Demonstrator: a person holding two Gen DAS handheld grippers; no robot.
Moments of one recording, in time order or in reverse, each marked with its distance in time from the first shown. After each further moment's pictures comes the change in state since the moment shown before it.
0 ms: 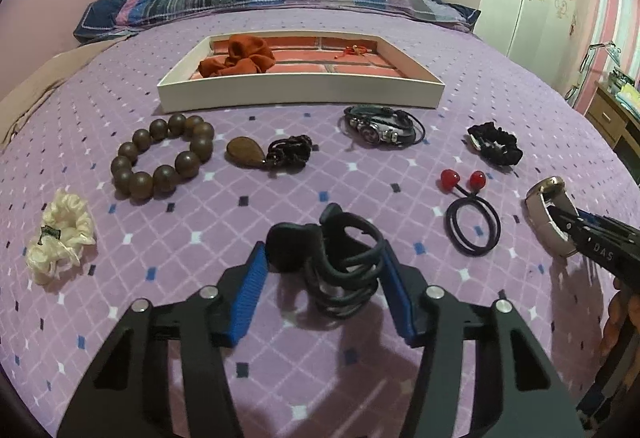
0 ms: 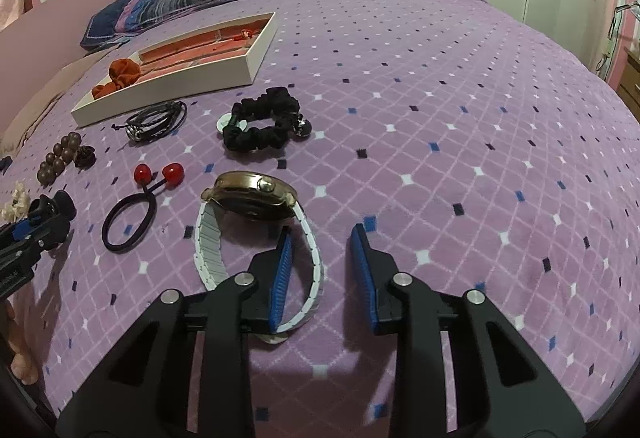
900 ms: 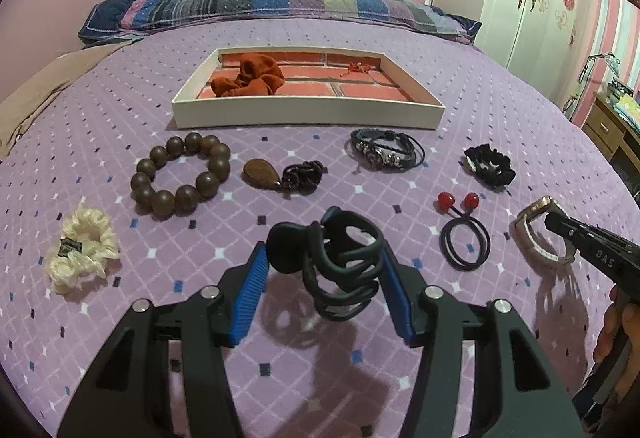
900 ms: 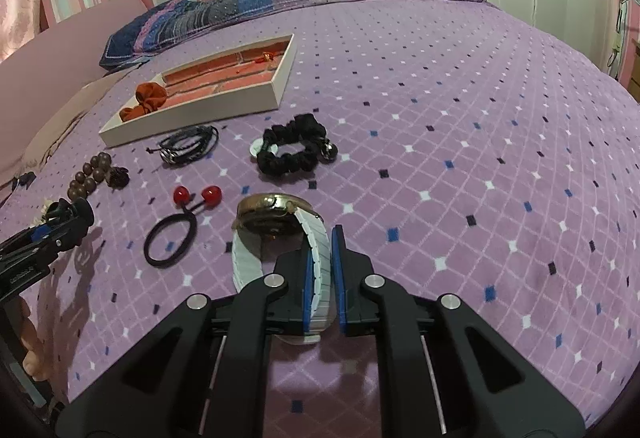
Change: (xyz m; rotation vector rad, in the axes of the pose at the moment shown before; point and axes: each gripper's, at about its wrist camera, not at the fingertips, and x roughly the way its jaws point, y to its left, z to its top) left arm -0.020 0.009 0.011 -0.020 -0.034 -0.009; right arm -0.023 0.005 0.006 0.025 -0.055 0.086
